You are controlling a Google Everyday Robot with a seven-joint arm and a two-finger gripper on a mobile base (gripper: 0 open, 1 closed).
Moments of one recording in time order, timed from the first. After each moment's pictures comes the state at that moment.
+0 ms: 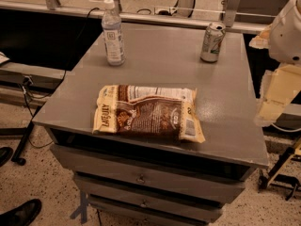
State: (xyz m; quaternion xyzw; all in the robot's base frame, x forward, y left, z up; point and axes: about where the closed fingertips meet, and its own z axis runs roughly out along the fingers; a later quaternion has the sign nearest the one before) arm 0.438 -0.217 0.976 -0.60 0.78 -0.03 0.16
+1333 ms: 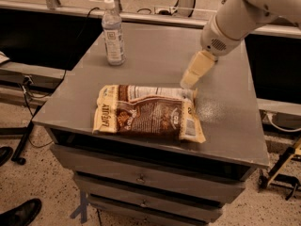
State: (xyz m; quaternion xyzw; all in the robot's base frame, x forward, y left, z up) arm 0.609 -0.148 0.912 -0.52 0.81 0.02 0.27
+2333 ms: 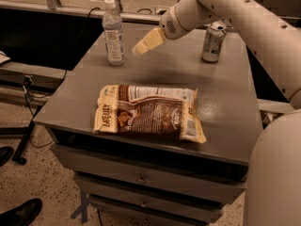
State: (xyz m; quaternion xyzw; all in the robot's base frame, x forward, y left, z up) arm 0.741 -0.031 0.909 -0.42 0.81 0.18 0.37
